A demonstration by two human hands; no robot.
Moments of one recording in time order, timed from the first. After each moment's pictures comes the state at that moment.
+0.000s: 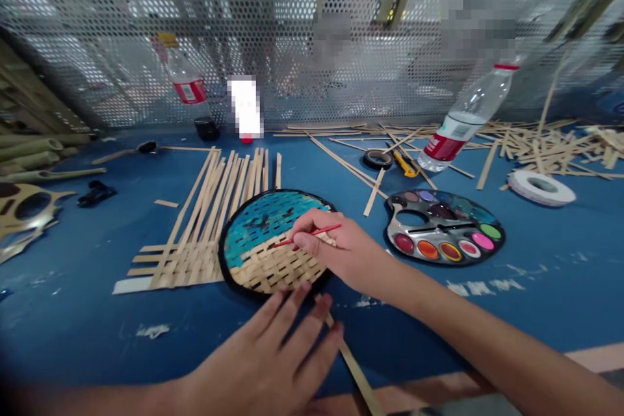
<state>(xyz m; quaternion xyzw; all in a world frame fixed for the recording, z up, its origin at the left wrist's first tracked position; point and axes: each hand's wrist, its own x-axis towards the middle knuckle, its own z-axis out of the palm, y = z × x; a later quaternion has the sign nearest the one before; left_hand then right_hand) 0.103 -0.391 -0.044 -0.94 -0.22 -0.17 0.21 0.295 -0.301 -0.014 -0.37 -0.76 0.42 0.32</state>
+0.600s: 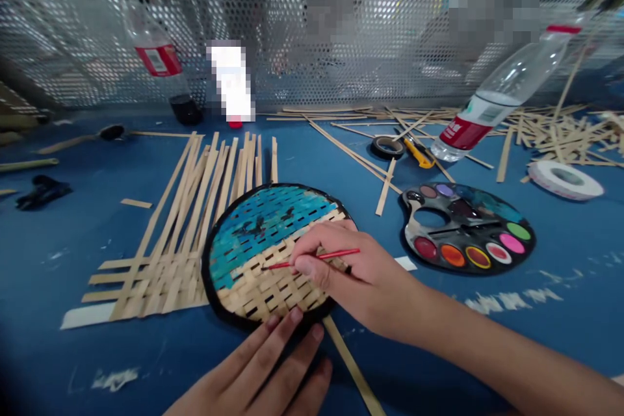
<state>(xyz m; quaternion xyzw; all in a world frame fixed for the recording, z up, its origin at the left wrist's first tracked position) 0.078 -0.380 -0.059 -0.94 -0.21 -0.18 0.20 0.292 -0.304 -0.019 -0.39 -0.80 0.35 0.30</state>
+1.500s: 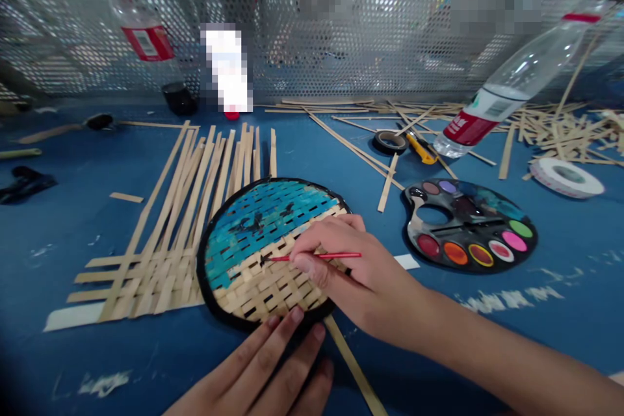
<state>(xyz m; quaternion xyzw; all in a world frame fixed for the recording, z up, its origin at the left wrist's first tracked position) 0.078 -0.383 -0.065 -0.94 -0.21 -0.18 0.19 0.290 -0.306 -0.018 -0.37 -0.82 0.29 0.31</state>
